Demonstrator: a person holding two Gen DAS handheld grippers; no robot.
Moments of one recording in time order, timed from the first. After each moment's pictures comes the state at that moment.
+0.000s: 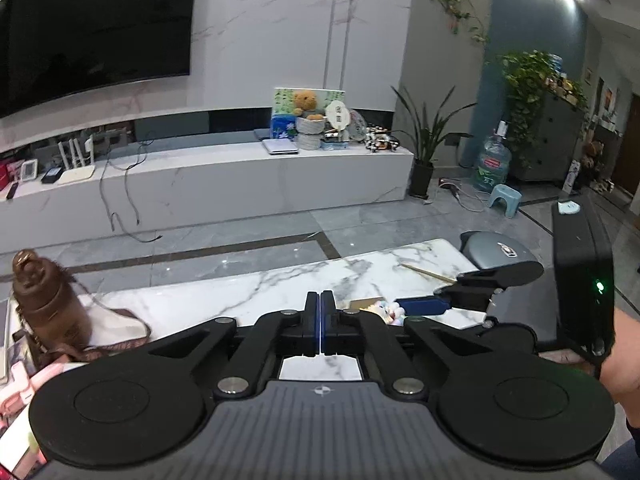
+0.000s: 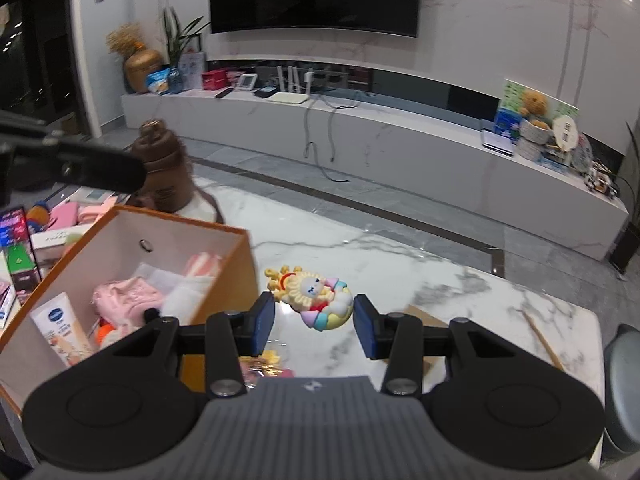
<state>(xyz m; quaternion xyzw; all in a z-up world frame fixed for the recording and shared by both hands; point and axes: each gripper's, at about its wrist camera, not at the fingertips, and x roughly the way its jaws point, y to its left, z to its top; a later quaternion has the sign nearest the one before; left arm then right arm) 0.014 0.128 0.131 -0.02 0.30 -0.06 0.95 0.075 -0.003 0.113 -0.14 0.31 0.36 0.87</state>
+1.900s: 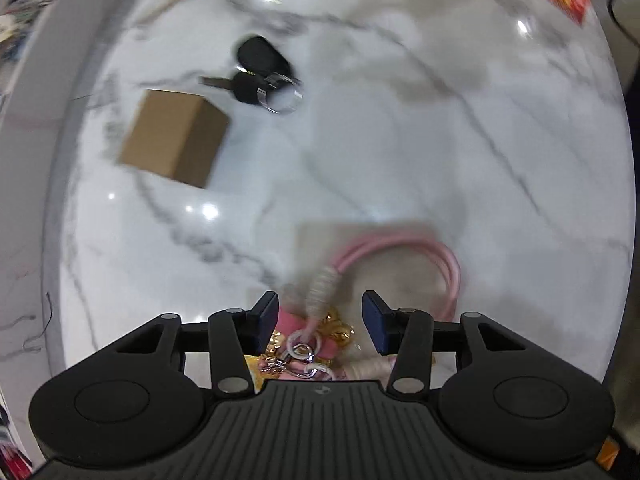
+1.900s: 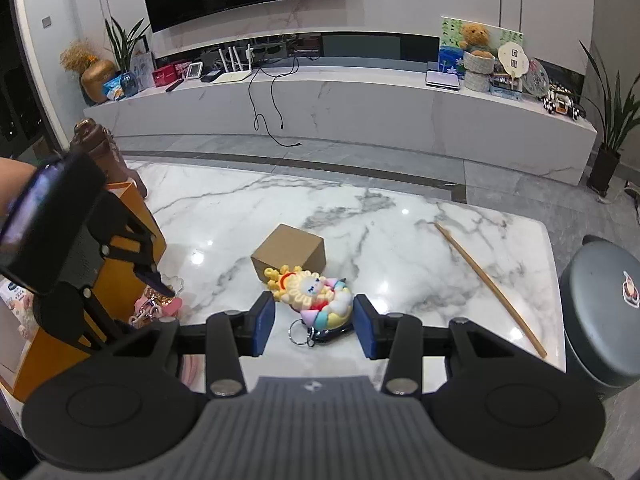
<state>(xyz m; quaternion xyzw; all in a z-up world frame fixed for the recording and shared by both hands) 0.131 -0.005 -0.058 0.45 0.55 -0.34 0.61 0.140 -0.152 0.071 -0.07 0.37 0.31 0.87</state>
